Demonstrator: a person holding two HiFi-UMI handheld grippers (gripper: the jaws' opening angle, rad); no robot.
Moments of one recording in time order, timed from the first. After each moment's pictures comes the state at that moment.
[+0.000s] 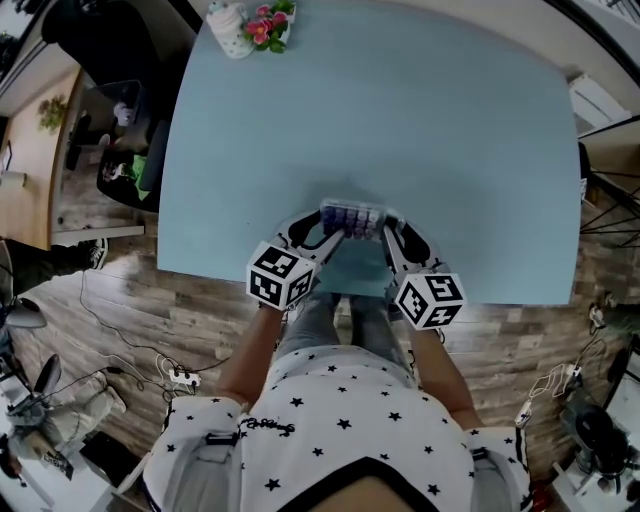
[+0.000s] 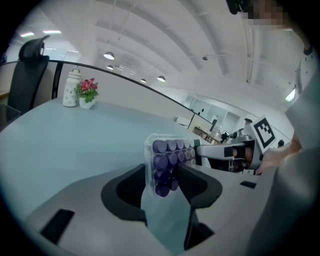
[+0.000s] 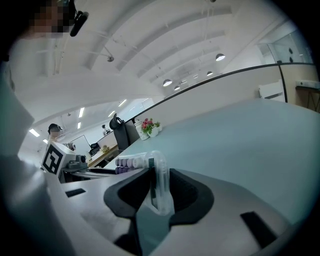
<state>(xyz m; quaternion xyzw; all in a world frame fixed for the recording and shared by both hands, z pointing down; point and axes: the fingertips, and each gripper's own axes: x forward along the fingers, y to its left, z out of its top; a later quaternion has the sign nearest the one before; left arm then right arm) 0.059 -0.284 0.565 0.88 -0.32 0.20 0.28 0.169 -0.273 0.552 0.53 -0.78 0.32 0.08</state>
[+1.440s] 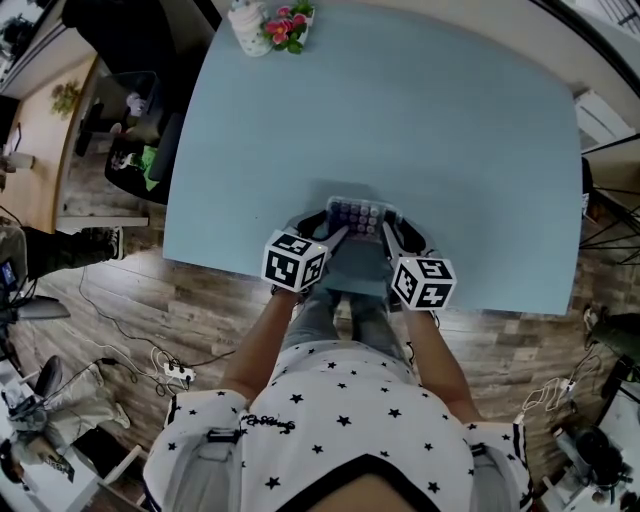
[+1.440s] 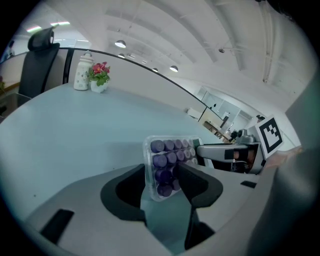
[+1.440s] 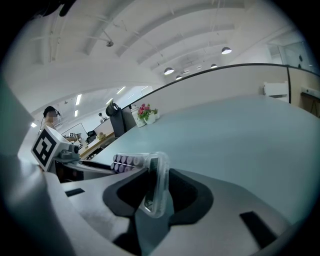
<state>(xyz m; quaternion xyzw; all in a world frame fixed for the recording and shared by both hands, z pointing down) 0.049 -0.282 0.603 0.84 -0.35 0.25 0.34 0.163 -0.282 0.594 0.52 -0.77 0.34 0.15</state>
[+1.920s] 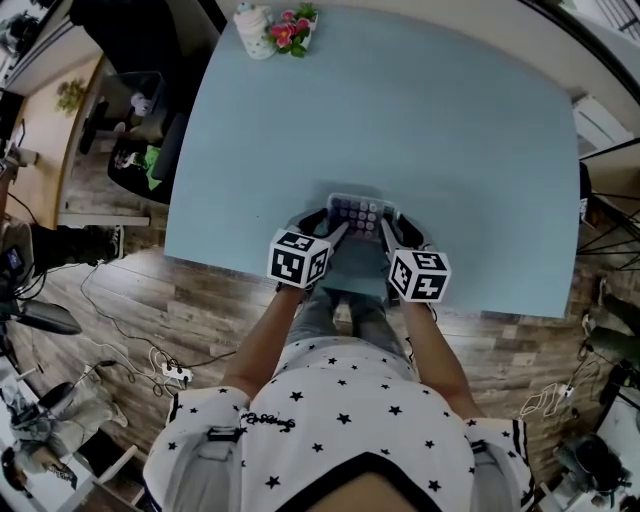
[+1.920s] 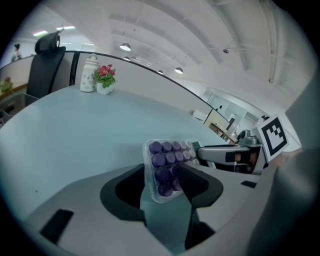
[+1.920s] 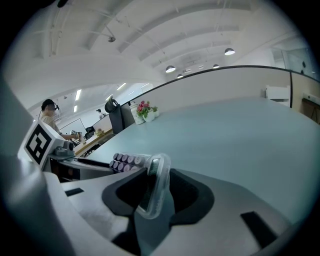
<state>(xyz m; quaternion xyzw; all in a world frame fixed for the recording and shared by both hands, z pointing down) 0.048 -0.289 0.606 0.83 -0.38 0.24 0.34 0.164 -0.290 0.601 0.52 -0.77 0.33 0.17</state>
